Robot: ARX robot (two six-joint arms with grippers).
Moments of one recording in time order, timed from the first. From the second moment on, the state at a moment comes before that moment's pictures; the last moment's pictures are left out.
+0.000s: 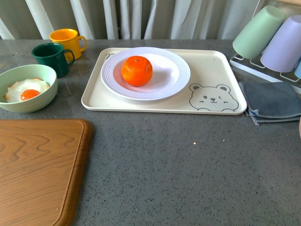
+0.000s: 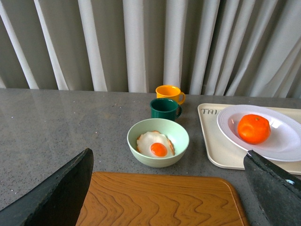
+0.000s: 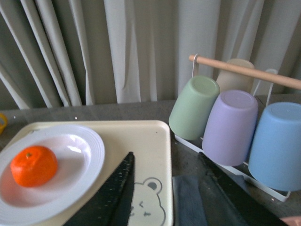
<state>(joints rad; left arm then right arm) 0.00 0.02 0.01 0.00 0.00 -0.01 0.18 1.36 0.32 1.02 0.18 0.03</state>
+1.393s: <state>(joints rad) 0.00 0.02 0.01 0.00 0.00 -0.01 0.00 0.37 0.02 0.37 0.00 0.01</state>
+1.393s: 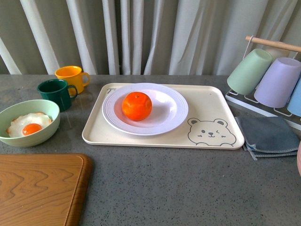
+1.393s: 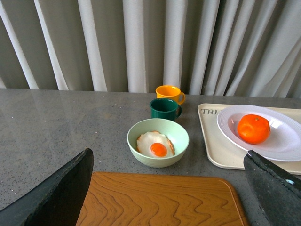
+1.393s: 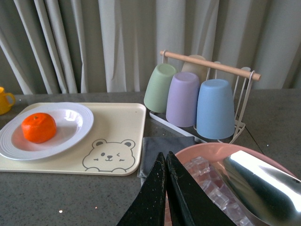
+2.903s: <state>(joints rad) 0.00 0.02 0.01 0.00 0.00 -0.01 0.00 0.01 0.02 0.00 0.00 0.01</state>
